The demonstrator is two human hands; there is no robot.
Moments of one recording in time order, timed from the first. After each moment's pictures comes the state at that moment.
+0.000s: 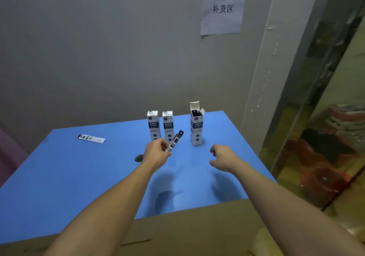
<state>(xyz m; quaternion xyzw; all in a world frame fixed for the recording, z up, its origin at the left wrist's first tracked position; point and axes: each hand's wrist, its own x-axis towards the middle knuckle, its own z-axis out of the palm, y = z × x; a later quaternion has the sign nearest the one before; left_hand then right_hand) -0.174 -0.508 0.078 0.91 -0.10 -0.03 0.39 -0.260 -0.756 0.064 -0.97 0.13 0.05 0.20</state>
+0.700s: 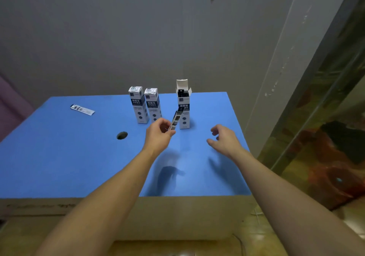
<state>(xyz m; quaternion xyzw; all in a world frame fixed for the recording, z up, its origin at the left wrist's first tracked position) -0.200 -0.631 0.056 0.85 -0.03 0.03 0.53 -0.239 -0.870 0.031 -0.95 0.08 -0.02 0.31</state>
